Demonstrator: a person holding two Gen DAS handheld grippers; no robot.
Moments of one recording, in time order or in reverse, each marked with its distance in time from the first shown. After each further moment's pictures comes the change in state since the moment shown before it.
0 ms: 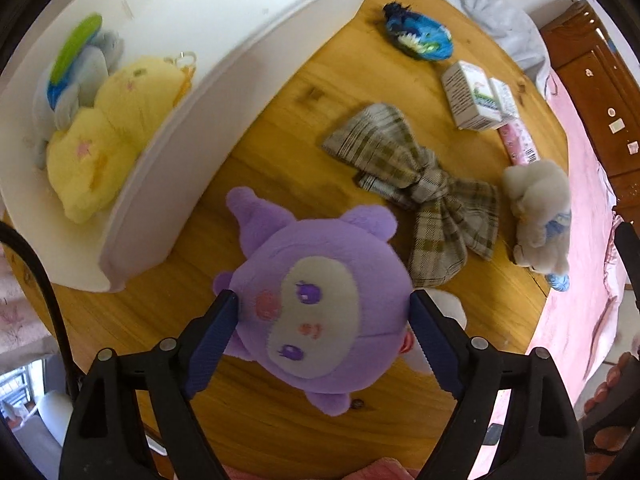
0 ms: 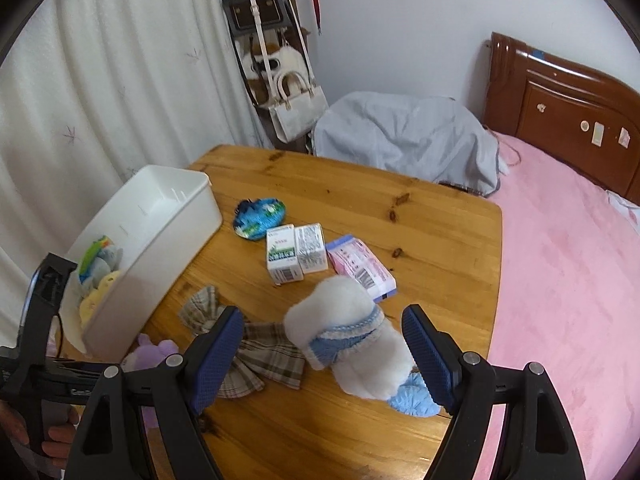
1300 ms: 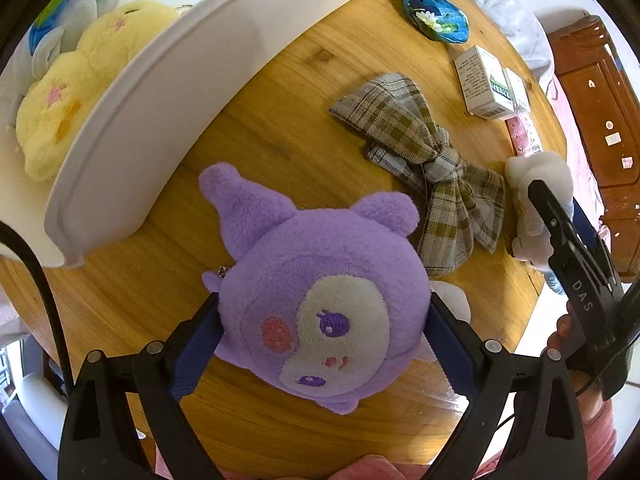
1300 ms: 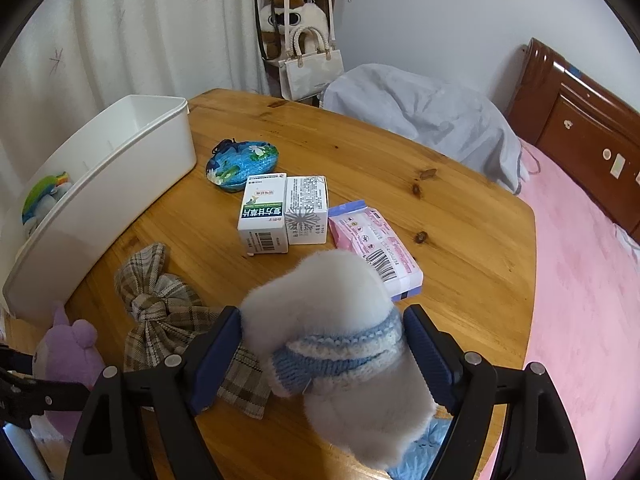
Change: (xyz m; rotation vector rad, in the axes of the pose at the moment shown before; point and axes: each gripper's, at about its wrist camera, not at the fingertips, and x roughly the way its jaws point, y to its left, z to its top) left arm -0.001 0.042 -0.010 0.003 0.062 -0.053; right arm 0.084 0.010 -0.014 -0.126 0.061 -0.064
